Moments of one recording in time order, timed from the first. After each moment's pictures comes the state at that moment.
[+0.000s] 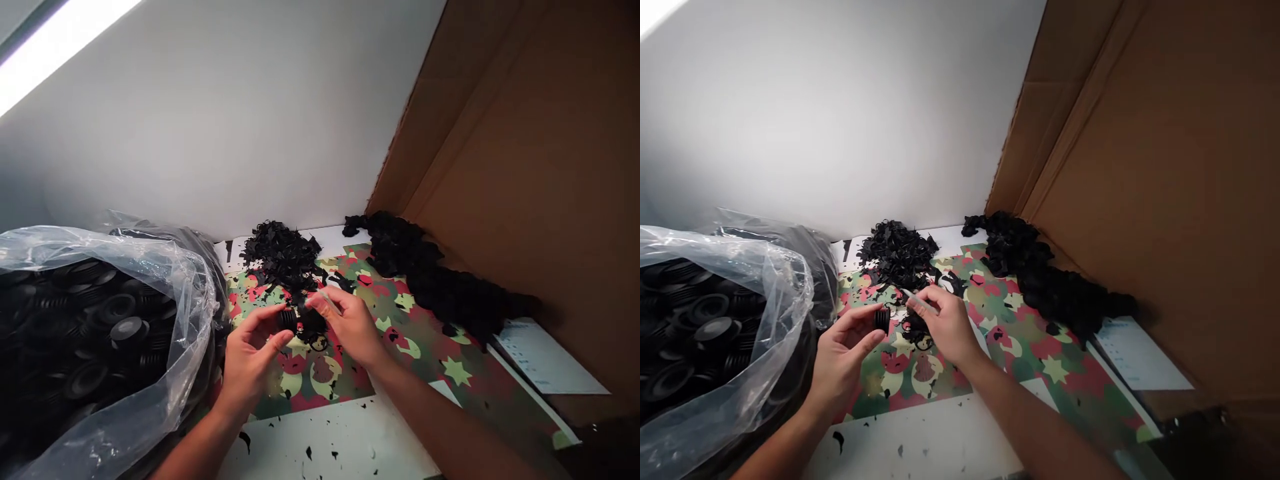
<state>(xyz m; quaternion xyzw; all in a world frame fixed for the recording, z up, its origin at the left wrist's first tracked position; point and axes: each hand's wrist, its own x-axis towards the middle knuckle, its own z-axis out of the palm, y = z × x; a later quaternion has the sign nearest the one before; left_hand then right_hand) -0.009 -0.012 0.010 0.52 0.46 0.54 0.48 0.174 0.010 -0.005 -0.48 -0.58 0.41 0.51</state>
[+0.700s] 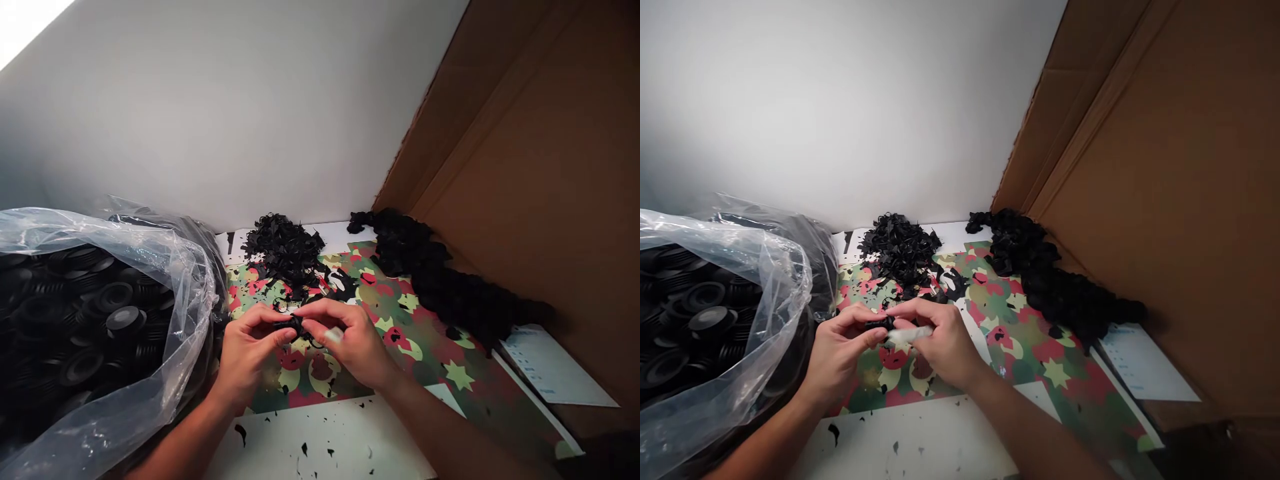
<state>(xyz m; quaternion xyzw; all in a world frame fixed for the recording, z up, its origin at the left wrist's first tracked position) -0.010 -0.011 0.015 0.52 0.47 0.52 0.50 0.170 -0.011 0.015 -0.40 -0.61 0.47 0.49</state>
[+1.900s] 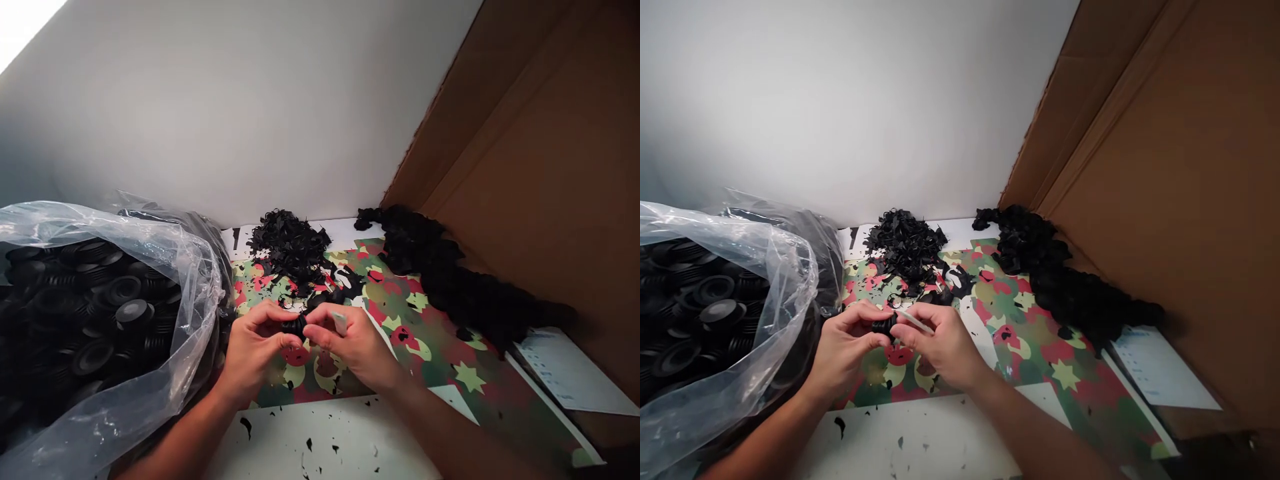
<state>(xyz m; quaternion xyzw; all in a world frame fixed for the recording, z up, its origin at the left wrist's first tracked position) -0.011 -0.012 0.016 0.50 0.47 0.51 0.52 0.168 -0.017 0.012 -0.41 -0.49 0.64 0.42</state>
